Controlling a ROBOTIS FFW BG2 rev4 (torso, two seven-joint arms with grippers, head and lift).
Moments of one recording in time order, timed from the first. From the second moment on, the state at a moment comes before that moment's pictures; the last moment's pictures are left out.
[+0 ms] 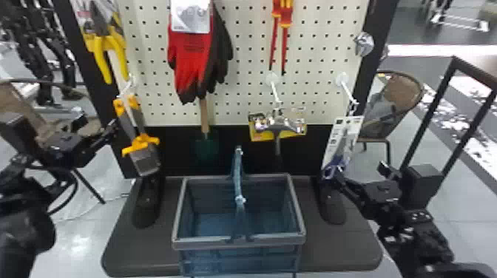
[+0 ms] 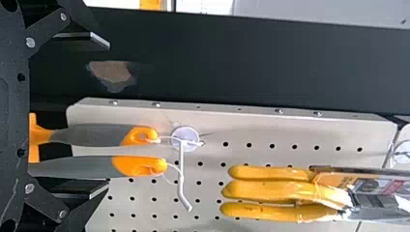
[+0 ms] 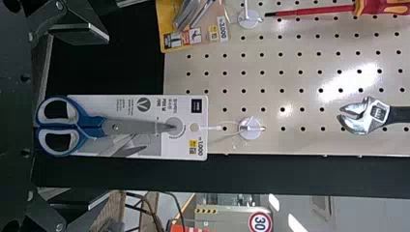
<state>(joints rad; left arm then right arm) -0.41 0.23 0.30 -1.14 0.22 -0.09 -0.69 0.01 -0.10 0.00 -1.65 -0.11 0.03 0.18</state>
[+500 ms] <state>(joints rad) -0.54 0.25 0.16 -0.99 0.23 -0.04 -0.74 -0.01 -0.10 0.02 -1.65 -0.11 0.03 0.19</state>
